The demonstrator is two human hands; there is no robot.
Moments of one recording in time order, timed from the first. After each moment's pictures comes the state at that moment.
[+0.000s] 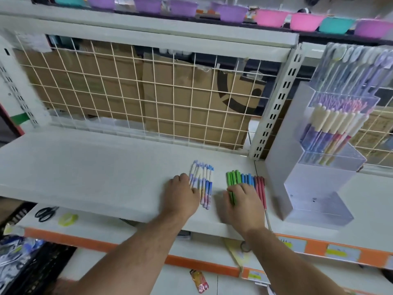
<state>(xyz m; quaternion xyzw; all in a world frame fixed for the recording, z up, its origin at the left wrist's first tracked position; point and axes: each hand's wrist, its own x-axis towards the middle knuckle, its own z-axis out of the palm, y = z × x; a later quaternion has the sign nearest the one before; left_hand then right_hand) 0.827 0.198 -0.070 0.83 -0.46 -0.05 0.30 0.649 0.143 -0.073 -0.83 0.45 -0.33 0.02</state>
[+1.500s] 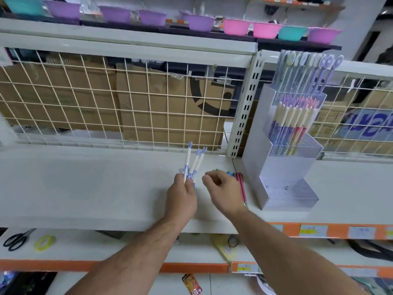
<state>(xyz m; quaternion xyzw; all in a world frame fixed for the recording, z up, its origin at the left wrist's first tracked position) 0.783 0.209 -0.033 0.73 -0.42 -0.21 0.50 0.666 0.162 -0.010 -0.69 0.49 -0.38 0.38</state>
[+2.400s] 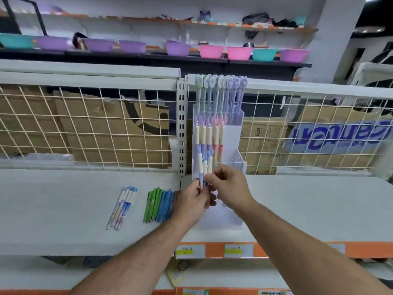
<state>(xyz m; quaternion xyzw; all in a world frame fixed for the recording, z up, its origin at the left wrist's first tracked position) 0.570 0.132 0.031 0.56 -0.44 -0.40 0.57 0.459 0.080 0.066 -0.67 0.44 -0.41 0.43</state>
